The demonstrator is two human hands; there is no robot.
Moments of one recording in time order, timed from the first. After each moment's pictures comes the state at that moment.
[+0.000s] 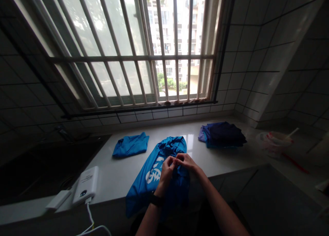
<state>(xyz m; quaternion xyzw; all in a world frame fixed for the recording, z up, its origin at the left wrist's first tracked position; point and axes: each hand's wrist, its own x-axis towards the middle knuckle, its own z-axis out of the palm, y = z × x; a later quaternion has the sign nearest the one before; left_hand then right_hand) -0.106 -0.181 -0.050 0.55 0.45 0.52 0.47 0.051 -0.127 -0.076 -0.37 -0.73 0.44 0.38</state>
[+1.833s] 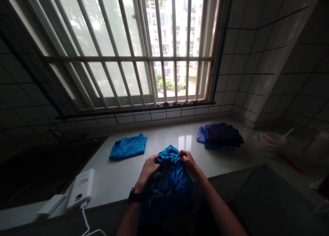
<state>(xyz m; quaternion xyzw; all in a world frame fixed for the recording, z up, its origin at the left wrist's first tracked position) -0.183 -0.153 -0.019 0.67 0.55 0.40 0.30 0.052 -0.121 -0.084 -0.42 -0.60 0.45 0.51</state>
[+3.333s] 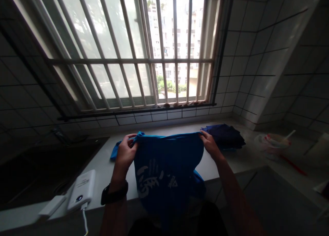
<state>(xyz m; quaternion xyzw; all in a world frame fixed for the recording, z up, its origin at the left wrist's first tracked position) -0.226 -0.164 0.101 0.55 0.57 0.56 0.24 0.127 -0.140 0.059 -0.47 -0.57 0.34 0.58</state>
